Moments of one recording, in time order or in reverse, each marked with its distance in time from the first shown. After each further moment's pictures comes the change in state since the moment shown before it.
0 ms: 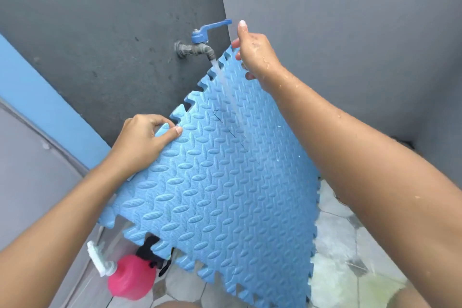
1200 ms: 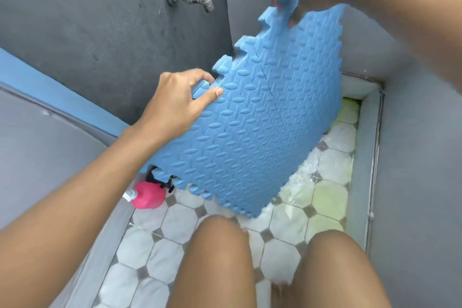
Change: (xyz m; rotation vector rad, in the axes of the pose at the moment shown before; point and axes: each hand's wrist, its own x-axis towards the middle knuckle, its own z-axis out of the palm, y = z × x) left_hand 0.011 0.068 -0.028 -0.219 -0.234 0.102; right_hand 0.033 -0.054 -0.100 -1.379 -0.615 -0.228
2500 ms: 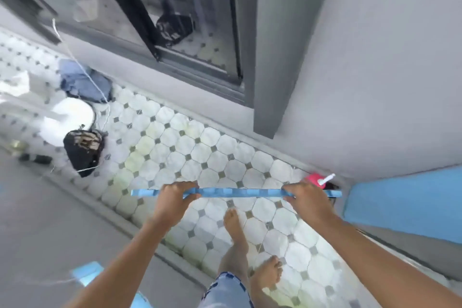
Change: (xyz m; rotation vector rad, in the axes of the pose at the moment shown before) left_hand -0.587 0.279 -0.259 -0.126 0.723 -1.812; right_hand -0.250 -0.531 -0.178 -0.127 -0.391 -1.204
